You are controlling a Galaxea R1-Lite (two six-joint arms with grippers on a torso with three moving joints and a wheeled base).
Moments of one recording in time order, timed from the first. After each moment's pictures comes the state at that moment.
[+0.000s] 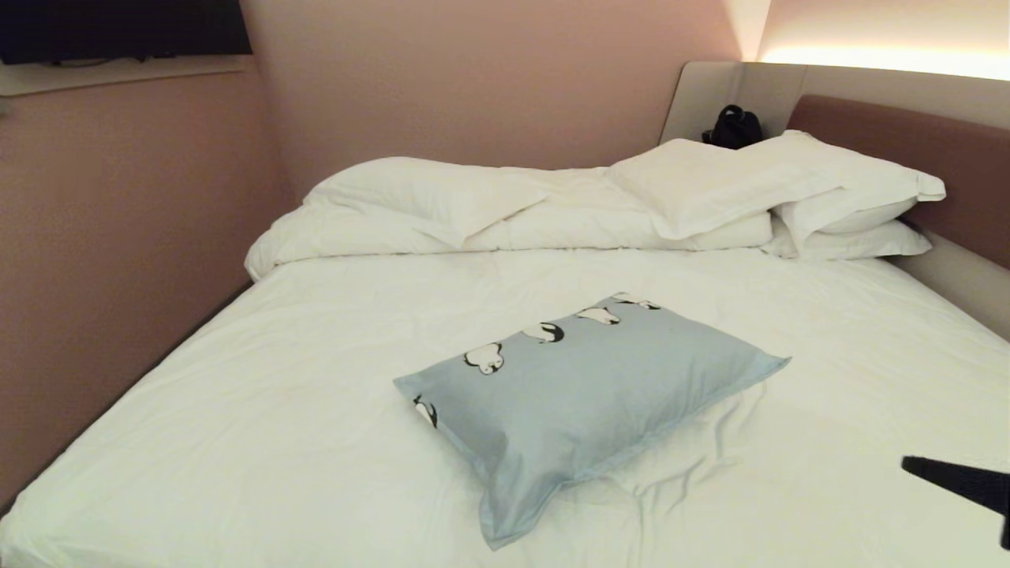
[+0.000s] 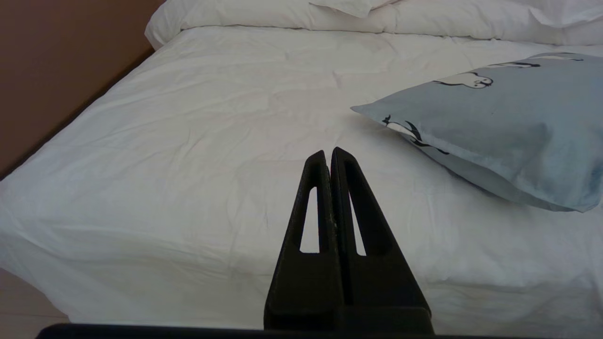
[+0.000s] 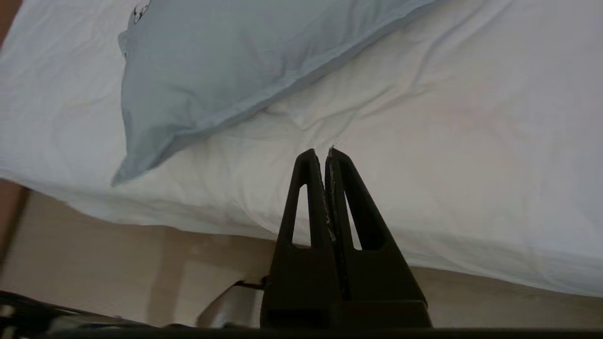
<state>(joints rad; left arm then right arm) -0.01 0.00 0.00 -0.04 0.01 -0.08 0.02 1.02 -0.50 0.00 0.30 0.22</state>
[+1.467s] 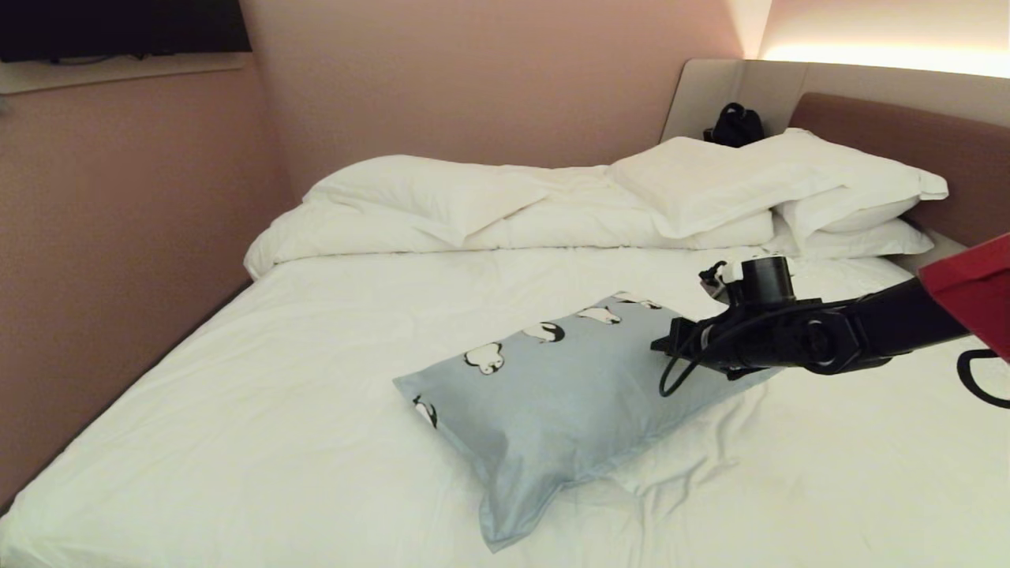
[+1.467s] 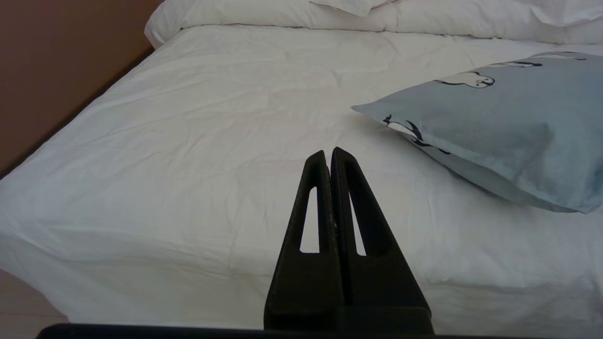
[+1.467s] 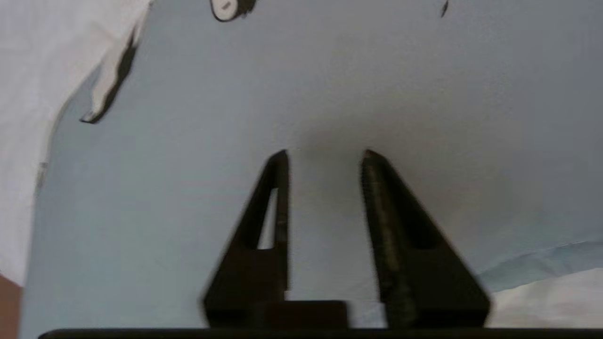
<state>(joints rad) -0.01 0.00 0.00 -0.04 0.01 -0.08 0.18 2.14 -1.29 -0.24 0.23 0.37</state>
